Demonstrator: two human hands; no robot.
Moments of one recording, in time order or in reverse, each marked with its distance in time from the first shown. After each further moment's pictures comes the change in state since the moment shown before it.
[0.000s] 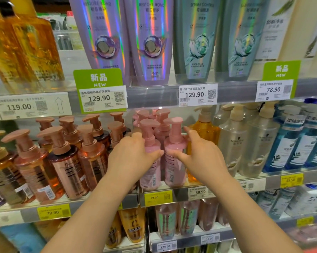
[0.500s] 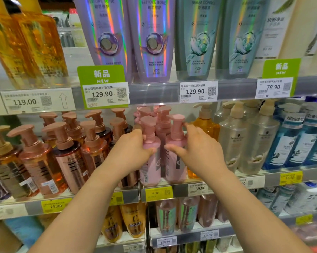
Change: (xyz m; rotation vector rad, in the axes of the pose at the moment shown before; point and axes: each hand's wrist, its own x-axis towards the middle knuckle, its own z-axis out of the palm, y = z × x) left_hand 0.007 -0.006 -0.011 -0.125 -0.190 0.001; right_hand 0.003 -0.007 0.001 -0.179 0.047 -0.043
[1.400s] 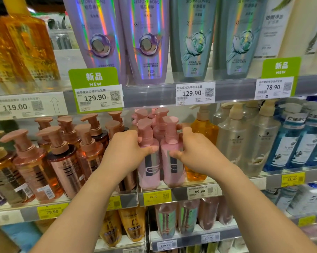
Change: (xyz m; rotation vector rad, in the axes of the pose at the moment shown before) left_hand 0.005 0.002 -0.001 -0.022 0.123 0.026; right_hand 0.019 0.008 -0.007 0.220 -0.263 -0.064
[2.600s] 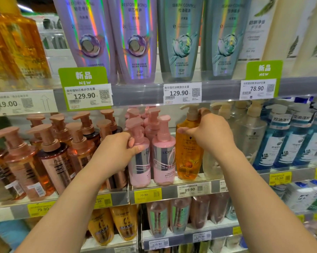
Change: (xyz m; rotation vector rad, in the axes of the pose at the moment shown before) left_hand -0.001 -0.007 0.003 0.037 -0.068 0.030; right_hand 0.007 0.030 -0.043 -0.057 0.234 0.318
